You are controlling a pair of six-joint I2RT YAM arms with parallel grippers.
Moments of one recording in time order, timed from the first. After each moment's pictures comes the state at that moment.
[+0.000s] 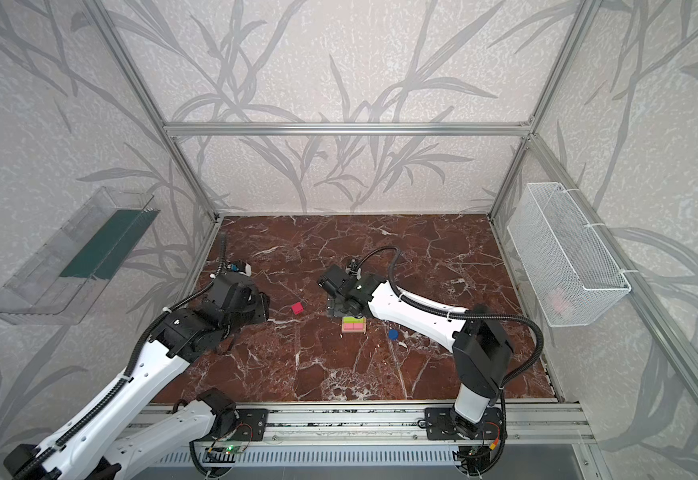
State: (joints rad) left arm -0.52 0.92 0.94 -0.89 -0.30 -0.58; right arm 0.93 1.68 1.35 -0.81 0.30 0.84
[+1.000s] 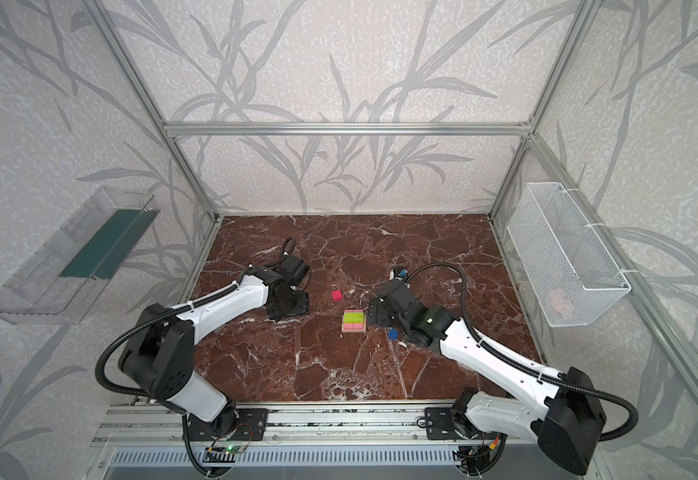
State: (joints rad) left arm -0.48 1.65 1.10 -0.82 -0.11 -0.65; right arm 0.79 1.11 0.84 -0.55 0.26 0.73
